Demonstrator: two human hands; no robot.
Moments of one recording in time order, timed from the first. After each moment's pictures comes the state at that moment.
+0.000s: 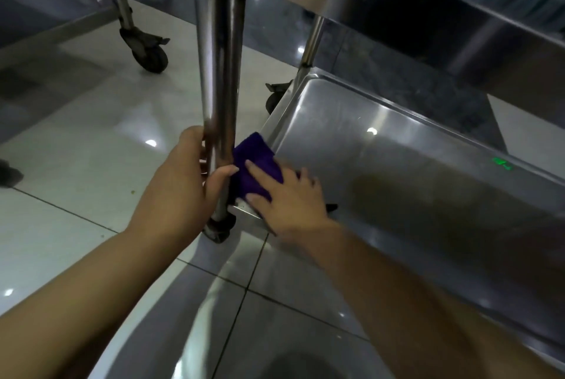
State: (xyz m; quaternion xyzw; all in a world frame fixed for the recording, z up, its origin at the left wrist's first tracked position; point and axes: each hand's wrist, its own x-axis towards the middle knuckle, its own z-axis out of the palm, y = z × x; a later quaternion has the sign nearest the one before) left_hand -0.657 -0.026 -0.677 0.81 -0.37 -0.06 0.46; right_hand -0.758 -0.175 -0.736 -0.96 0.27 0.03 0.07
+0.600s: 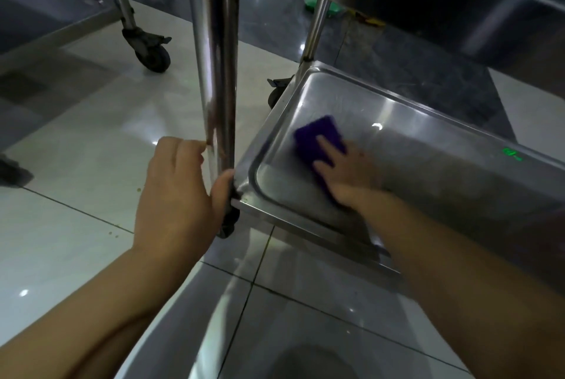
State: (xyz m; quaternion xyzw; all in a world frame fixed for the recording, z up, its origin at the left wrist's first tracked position) left_hand -0.676 -0.012 -0.676 0.85 -0.38 0.07 0.37; right_hand -0.790 -0.263 -0.729 -0.90 0.43 0.03 0.08
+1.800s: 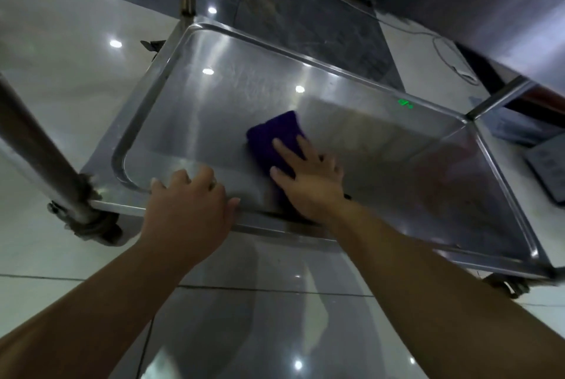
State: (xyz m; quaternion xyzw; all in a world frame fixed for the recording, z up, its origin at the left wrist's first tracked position) left_hand -0.757 -0.112 -0.718 0.79 -0.61 -0.07 0.01; right_hand -0.905 -0.262 -0.731 -0.86 0.49 0.04 0.09
